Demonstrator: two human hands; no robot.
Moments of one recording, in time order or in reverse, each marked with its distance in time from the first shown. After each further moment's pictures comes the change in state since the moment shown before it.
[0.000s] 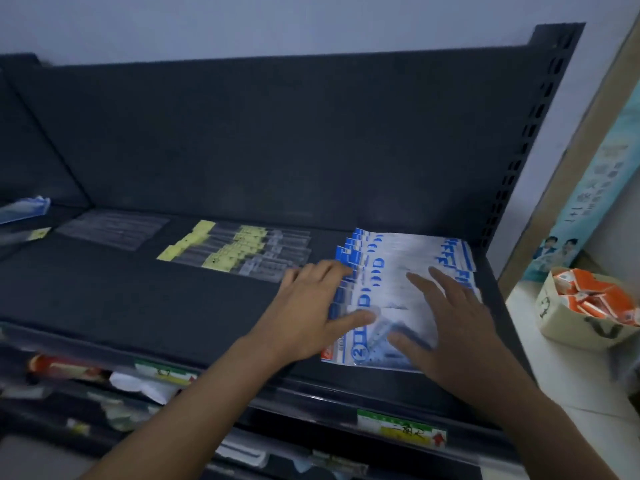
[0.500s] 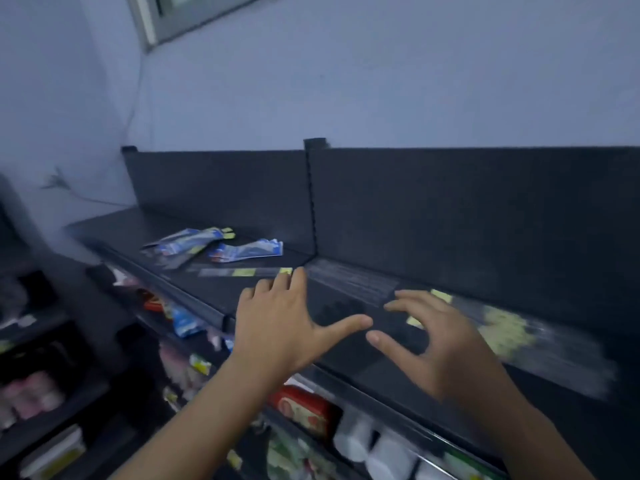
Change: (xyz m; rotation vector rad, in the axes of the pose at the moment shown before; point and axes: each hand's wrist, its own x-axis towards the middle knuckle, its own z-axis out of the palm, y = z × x) left_hand -0.204 -0.250 -0.198 0.483 0.297 -0.708; right_hand 0.088 -0.367 0.111 0.320 0.059 -0.500
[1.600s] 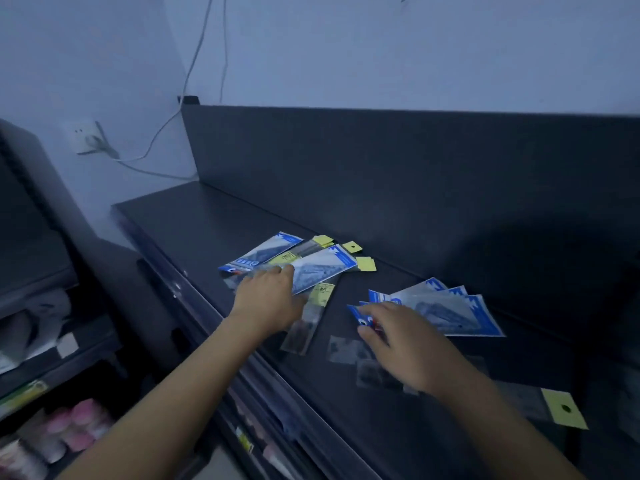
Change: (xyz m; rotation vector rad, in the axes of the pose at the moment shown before) left_hand 0.313 -0.456 0.197 0.098 -0.304 -0.135; right_hand 0.379 -0.116 0.416 -0.074 -0.445 -0.063
